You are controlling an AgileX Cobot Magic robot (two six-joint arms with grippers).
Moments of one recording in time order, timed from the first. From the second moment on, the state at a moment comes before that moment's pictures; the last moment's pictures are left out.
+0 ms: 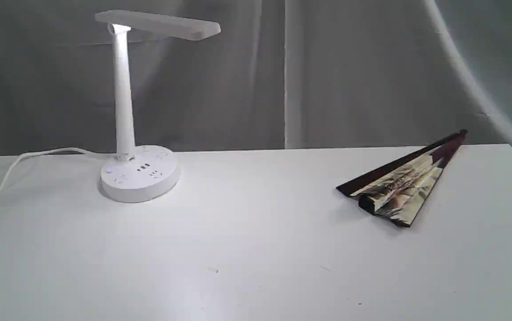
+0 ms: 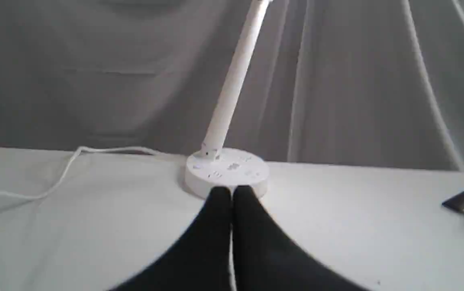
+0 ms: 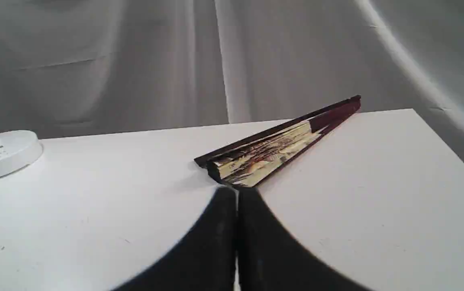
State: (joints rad) left arm -0.12 0.00 0.00 0.03 0.09 -0.17; right arm 0.01 0.00 0.00 0.39 0.19 -0.28
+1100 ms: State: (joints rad) left arm -0.12 0.19 -0.27 -0.02 0.03 -0.33; right arm 0.01 0.25 -0.28 0.78 0.14 -0.42
